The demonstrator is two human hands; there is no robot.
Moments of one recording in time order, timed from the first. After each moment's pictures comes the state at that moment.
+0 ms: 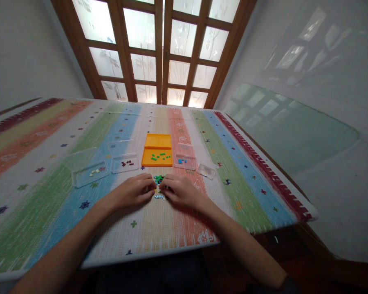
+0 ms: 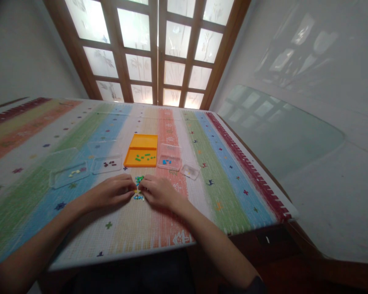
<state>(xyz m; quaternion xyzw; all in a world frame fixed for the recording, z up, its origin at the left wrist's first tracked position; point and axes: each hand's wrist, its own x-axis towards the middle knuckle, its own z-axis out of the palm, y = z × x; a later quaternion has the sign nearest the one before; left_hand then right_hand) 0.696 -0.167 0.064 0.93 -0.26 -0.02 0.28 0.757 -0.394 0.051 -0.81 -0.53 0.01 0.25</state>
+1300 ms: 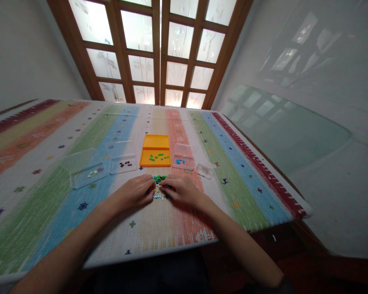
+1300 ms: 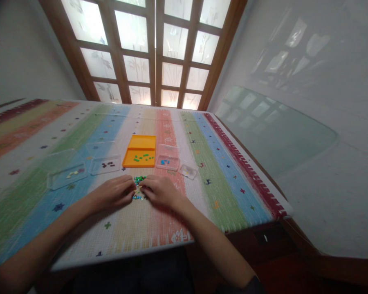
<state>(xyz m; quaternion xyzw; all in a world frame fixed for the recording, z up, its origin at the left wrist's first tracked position) 0.699 -0.176 0.049 0.94 -0.29 0.08 0.17 0.761 -0.401 0.047 -0.81 -0.52 -0.02 0.27</state>
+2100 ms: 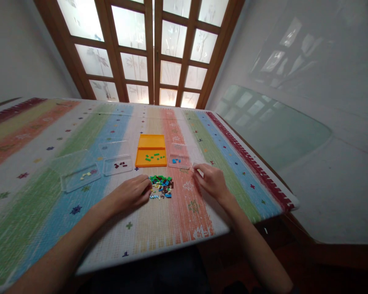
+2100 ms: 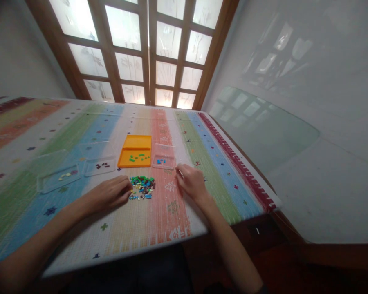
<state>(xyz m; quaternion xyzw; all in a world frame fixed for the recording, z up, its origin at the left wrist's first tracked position) 0.698 -0.175 0.052 0.94 -0.28 0.04 0.18 0.780 -0.492 0.061 -0.92 -0.31 -0.19 0.17</state>
